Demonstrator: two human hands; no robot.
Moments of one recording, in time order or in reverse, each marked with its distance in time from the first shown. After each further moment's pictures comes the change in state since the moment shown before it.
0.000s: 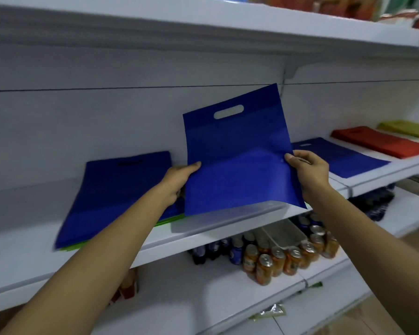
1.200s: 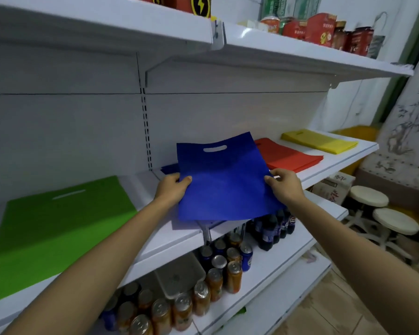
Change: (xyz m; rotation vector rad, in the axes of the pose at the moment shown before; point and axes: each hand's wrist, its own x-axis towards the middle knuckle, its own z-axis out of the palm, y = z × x) left_hand 0.161 -0.009 0.409 0.439 -0.011 0.317; right_hand 0.277 0.020 -0.309 -0.724 0.031 -0.143
